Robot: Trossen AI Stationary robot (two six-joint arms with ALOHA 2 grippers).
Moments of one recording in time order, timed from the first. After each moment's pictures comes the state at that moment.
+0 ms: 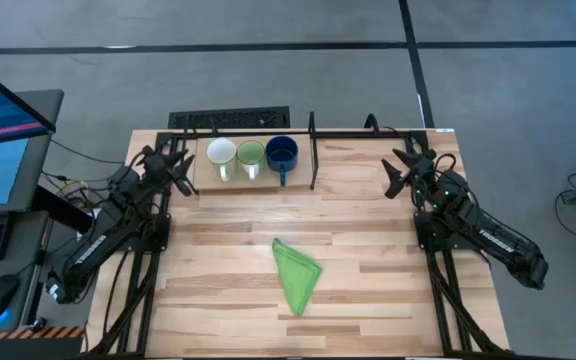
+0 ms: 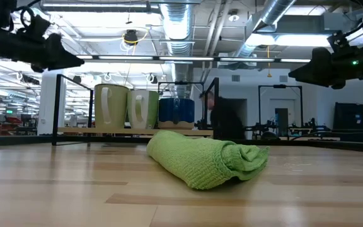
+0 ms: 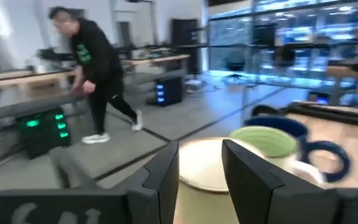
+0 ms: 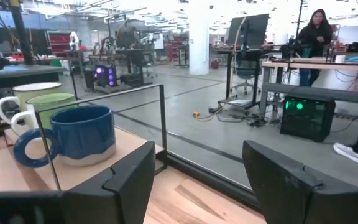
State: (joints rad) left arm 0.87 0.00 0.14 -0.09 0.07 0.04; right arm -0.66 0.00 0.02 0.01 0.13 -0.03
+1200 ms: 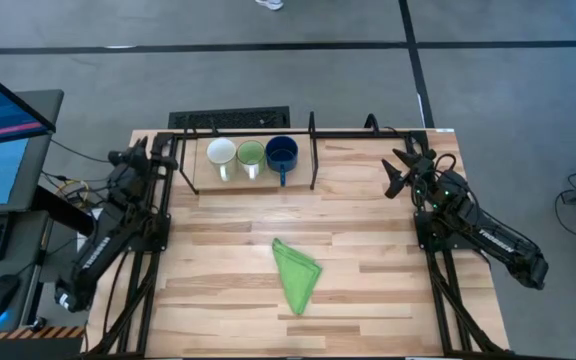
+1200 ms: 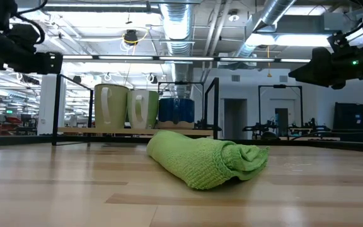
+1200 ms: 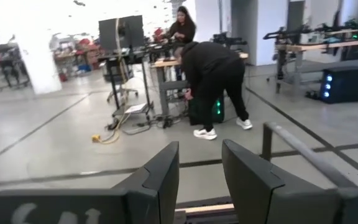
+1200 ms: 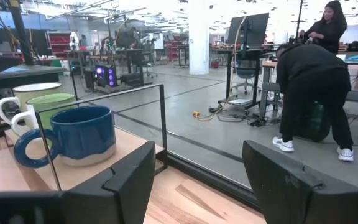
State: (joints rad) left arm 1.03 0.00 0.14 -0.10 -0.50 0.08; right arm -0.66 0.00 0.02 0.01 0.13 -0.03
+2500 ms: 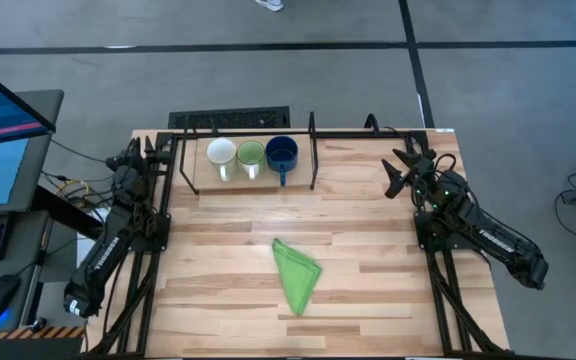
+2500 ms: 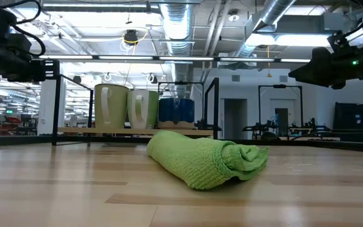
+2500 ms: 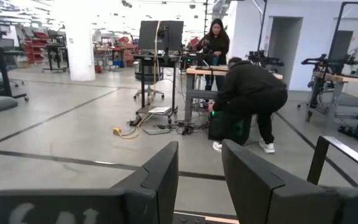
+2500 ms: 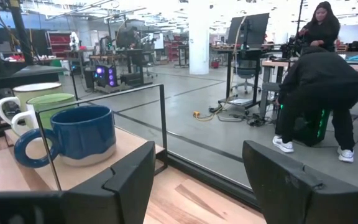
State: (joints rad) left arm 1.17 0.00 0.02 0.07 -0.53 -0.04; right arm -0.66 0.00 0.02 0.01 0.13 -0.03
